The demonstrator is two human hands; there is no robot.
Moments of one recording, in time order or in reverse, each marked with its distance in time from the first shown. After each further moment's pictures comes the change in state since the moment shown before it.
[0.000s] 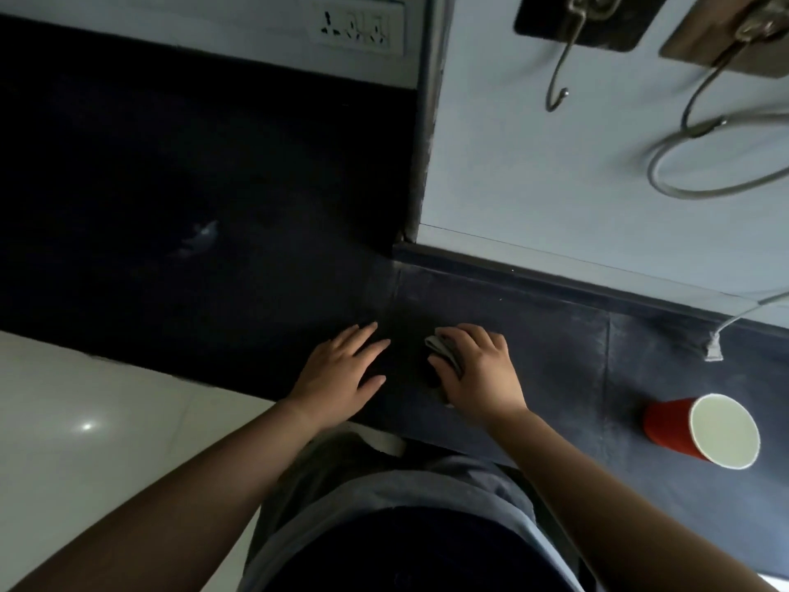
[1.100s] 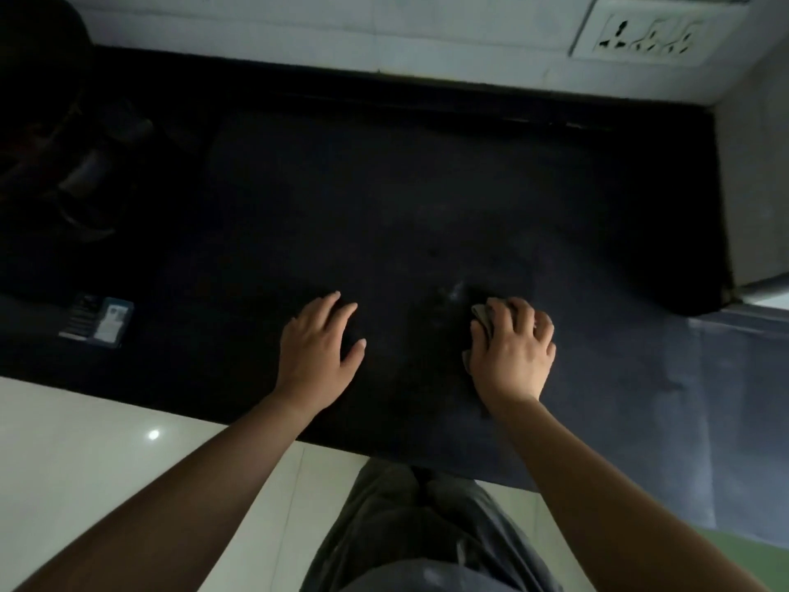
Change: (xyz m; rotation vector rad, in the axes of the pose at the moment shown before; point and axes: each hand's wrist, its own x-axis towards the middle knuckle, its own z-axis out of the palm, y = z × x) left_hand -0.043 -0.396 -0.140 0.056 0.271 -0.180; right_hand 0.173 -0.297 0.214 -0.185 0.278 0.333
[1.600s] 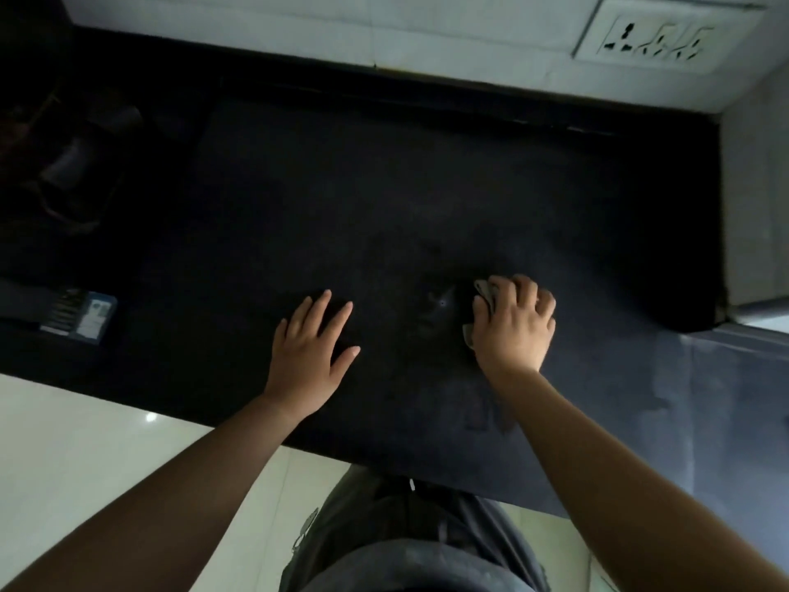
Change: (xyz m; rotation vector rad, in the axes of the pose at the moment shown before) left_hand 0.006 -0.001 0.016 0.094 -0.134 -0.034; right_hand 0.049 0.005 -0.005 0.007 -0.055 0.011
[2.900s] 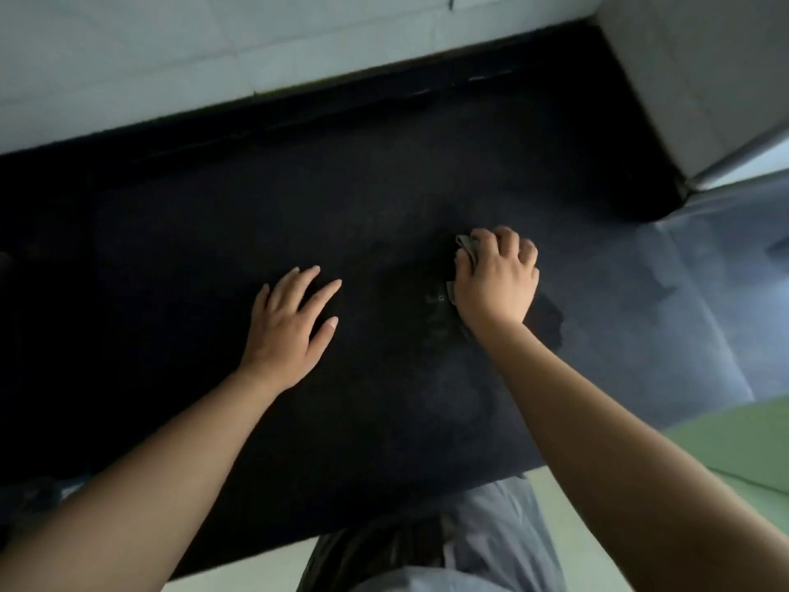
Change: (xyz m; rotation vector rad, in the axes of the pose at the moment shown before) left_hand 0.123 -0.058 -0.035 0.101 0.003 0.543; right_hand 0.017 -0.048 0.021 0.023 0.219 0.400
